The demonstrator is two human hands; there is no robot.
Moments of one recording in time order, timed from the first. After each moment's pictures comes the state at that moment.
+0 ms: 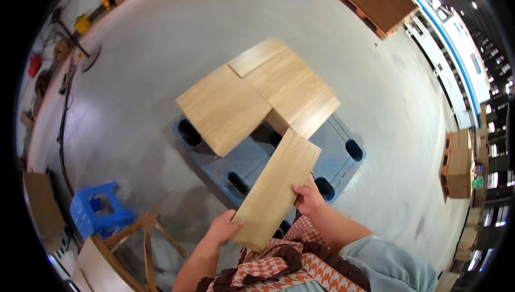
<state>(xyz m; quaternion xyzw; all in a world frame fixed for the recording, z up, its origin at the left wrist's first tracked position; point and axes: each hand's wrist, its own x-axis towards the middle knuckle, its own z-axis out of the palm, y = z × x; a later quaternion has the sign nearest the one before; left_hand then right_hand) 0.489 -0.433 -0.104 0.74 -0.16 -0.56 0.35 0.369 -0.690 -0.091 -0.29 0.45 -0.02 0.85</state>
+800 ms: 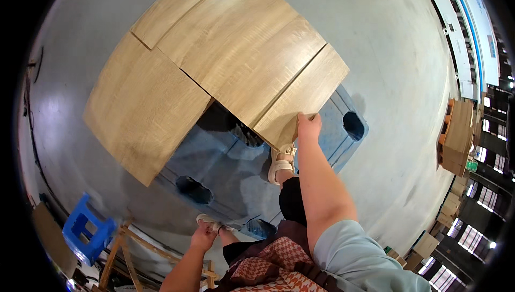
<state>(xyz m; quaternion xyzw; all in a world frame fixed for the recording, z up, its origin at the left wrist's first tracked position) 0.470 -0.565 -0.351 0.79 -0.04 -0.59 0.17 0.459 -1.022 -0.417 -0.55 0.72 -0.16 0.38</state>
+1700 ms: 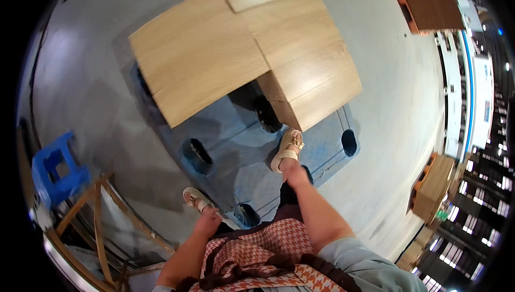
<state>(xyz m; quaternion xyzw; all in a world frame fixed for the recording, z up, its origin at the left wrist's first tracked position) 0.377 -0.467 -0.351 0.78 0.00 -0.54 0.31 0.354 -0.835 -0.367 -0.79 0.44 0.31 0.30</state>
